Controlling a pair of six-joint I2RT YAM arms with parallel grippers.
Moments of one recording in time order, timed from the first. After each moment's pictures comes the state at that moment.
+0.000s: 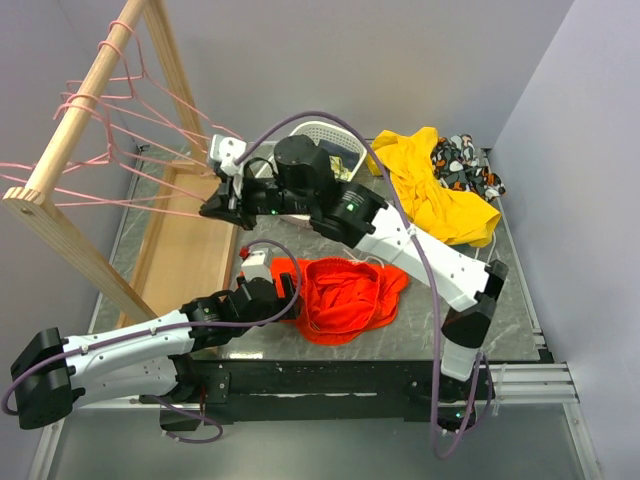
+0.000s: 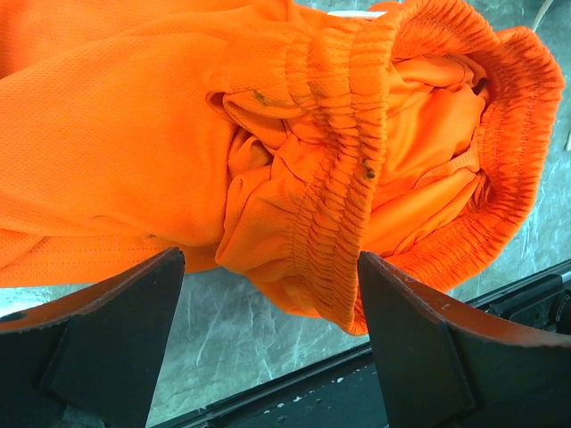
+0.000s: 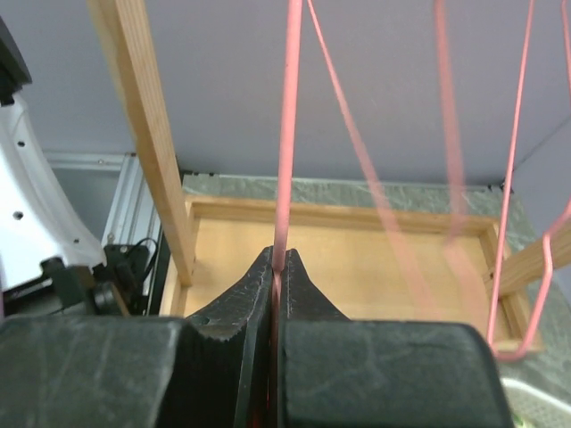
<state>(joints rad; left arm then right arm) -1.06 0.96 0.53 -0.25 -0.40 -0.92 1.06 1.80 2.08 -0.36 -0.44 -0.20</state>
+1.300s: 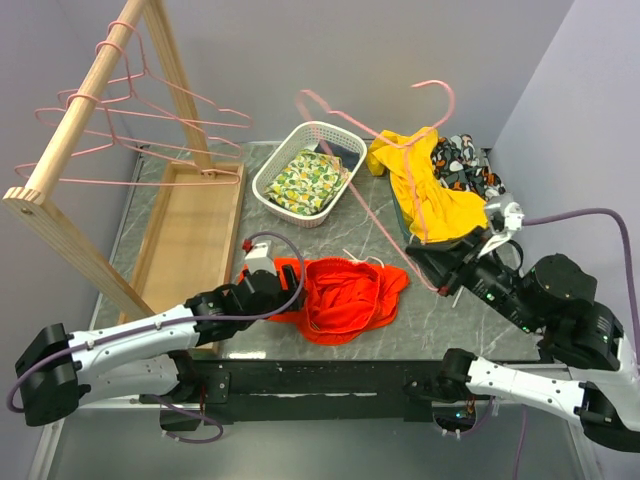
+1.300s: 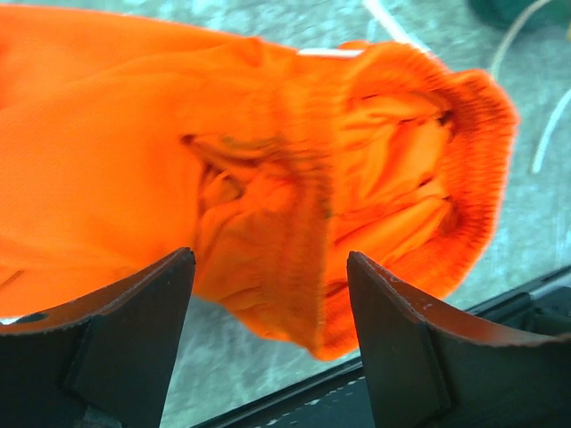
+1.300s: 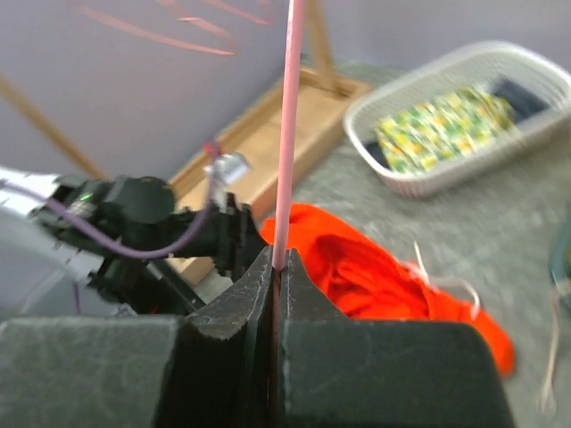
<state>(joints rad) -1.04 1.01 0.57 -0.20 -0.40 -0.91 1.06 0.63 1.27 -0.67 0.26 0.29</state>
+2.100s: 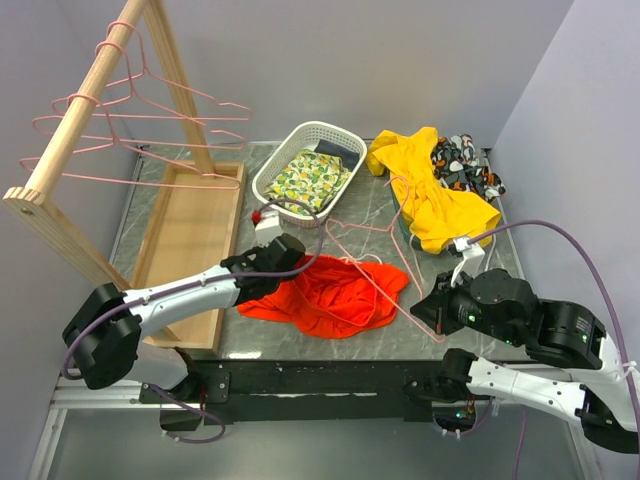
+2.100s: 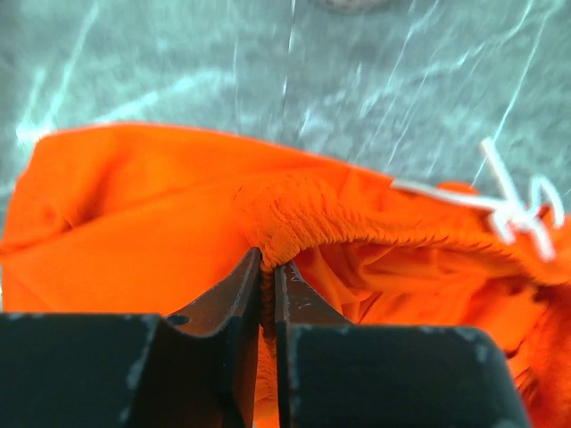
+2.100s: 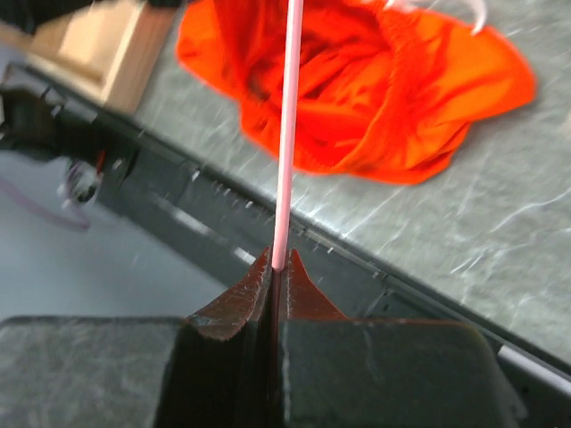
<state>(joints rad) -0.90 1.37 0.84 -0.31 -0.55 -0.91 1.06 0.58 1.14 -1.19 0.26 0.67</state>
